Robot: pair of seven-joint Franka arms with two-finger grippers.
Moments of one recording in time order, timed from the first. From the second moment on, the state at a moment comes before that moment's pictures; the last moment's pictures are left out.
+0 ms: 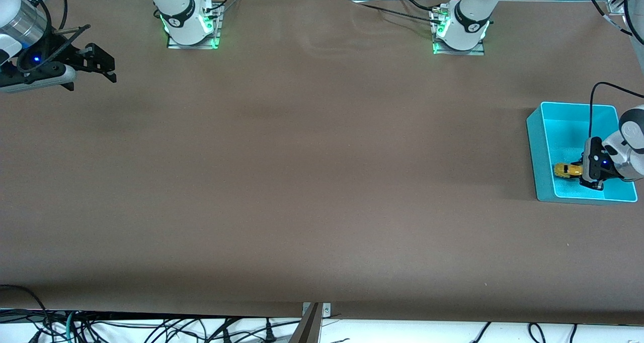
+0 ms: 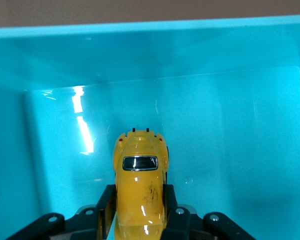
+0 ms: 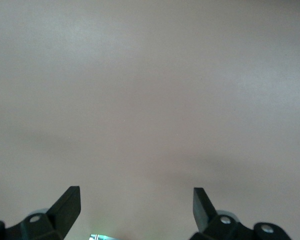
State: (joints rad) left arm 0.52 0.65 -0.06 -1.69 0.09 2.18 2.14; right arm -0.01 -0.20 0.06 -1.90 0.00 1.68 -0.19
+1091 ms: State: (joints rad) left arm 0.46 0.48 -0.07 -1.65 0.09 1.86 1.82; right arm -0.01 -0.20 0.06 -1.90 0.00 1.66 -0.19
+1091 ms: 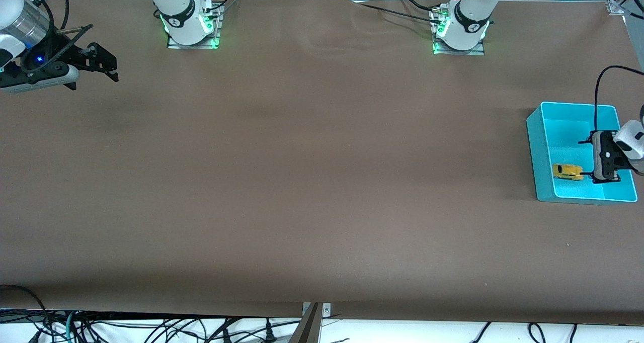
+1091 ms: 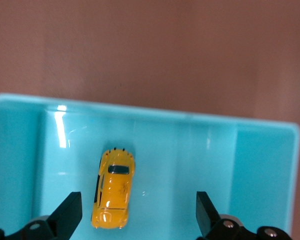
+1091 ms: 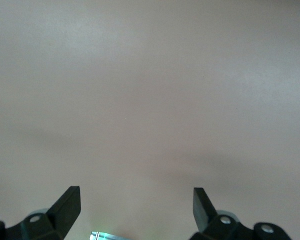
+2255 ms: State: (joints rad) left arm 0.05 0.20 -0.09 -1.46 -0.01 1.56 0.51; right arm 0.00 -0.20 0.06 -1.89 0.00 1.64 -0.16
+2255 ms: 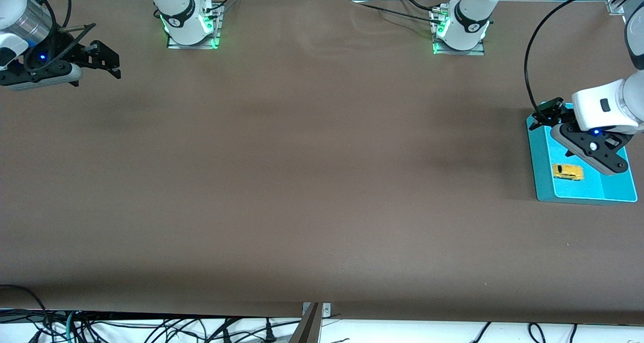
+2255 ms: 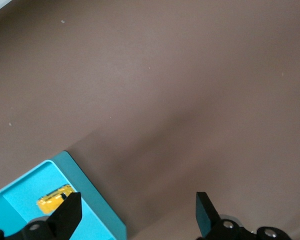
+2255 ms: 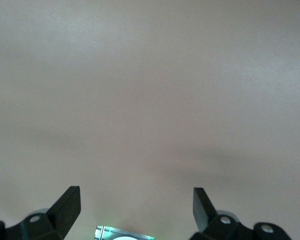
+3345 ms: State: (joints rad) left arm -0.10 0.17 0.07 -1.45 -0.10 1.48 0.01; right arm 0.00 -0.20 0.06 -1.89 0.00 1.64 -0.16
